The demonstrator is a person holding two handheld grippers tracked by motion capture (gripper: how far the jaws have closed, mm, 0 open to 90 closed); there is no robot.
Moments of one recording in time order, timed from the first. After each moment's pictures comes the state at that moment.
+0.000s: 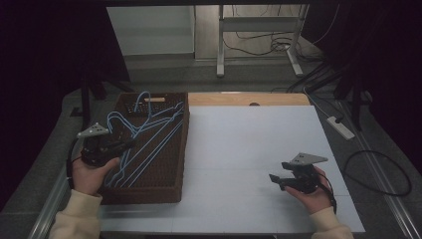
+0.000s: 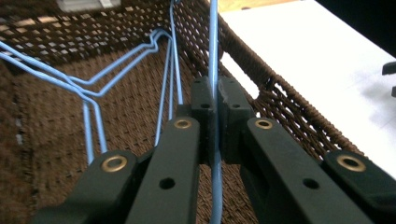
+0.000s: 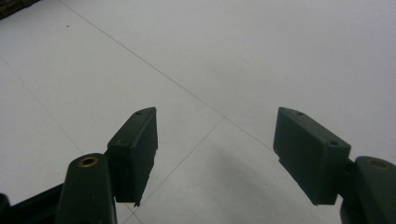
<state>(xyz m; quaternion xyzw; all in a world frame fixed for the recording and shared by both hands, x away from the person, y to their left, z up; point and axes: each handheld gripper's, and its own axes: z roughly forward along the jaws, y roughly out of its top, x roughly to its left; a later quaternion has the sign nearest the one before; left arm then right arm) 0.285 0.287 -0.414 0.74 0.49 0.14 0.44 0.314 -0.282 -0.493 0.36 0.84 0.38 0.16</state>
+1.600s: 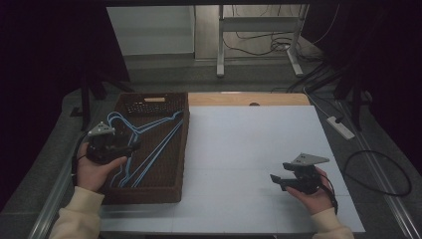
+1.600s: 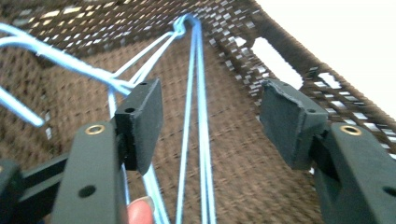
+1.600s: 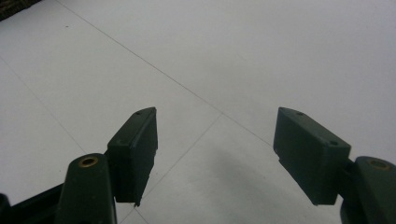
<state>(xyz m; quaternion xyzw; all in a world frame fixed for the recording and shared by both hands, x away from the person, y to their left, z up) 0.293 0.284 -0.422 0.74 0.50 0.18 0.41 0.312 -0.285 -0.492 0.36 0.84 0.38 0.16</state>
